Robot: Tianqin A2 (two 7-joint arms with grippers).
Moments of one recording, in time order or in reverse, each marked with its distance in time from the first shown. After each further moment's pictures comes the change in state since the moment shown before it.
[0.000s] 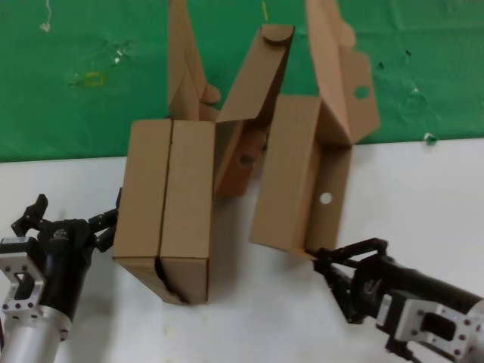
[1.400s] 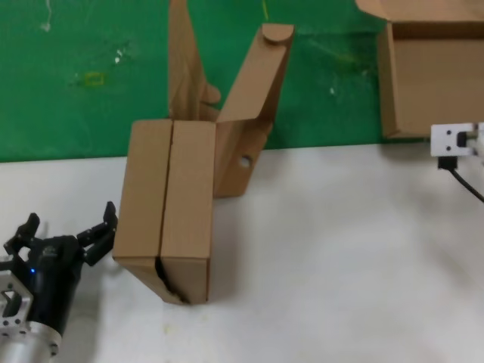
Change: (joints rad) left arm -0.010 0.000 -0.073 0.100 -0.076 0.081 0.040; right arm 0.927 -0.046 -0.340 -0.429 -0.992 -0.783 0.365
